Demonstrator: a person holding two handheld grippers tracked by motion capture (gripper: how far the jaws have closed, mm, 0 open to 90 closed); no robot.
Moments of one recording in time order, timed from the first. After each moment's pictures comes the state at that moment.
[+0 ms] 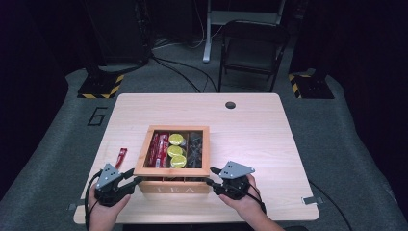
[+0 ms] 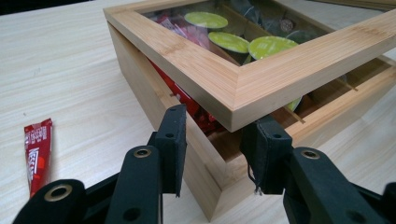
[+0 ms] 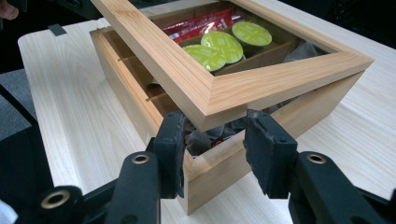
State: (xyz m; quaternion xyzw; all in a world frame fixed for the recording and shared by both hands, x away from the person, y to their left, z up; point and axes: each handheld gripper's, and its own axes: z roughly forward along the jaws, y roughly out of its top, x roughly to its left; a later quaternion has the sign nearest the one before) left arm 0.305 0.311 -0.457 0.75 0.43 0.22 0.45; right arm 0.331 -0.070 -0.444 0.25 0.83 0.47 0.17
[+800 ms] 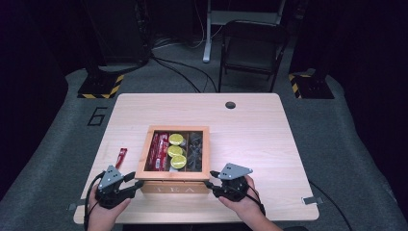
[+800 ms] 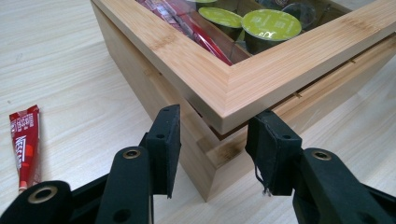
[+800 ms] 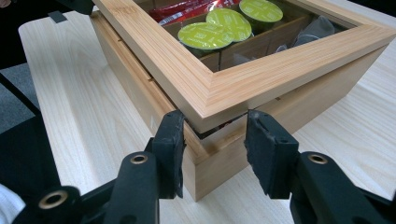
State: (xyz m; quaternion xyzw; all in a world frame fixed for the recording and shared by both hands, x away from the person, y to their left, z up) left arm 0.305 0.310 -0.460 0.78 0.42 0.20 0.42; right arm 0.332 -0.069 -0.456 0.26 0.84 0.46 0.15
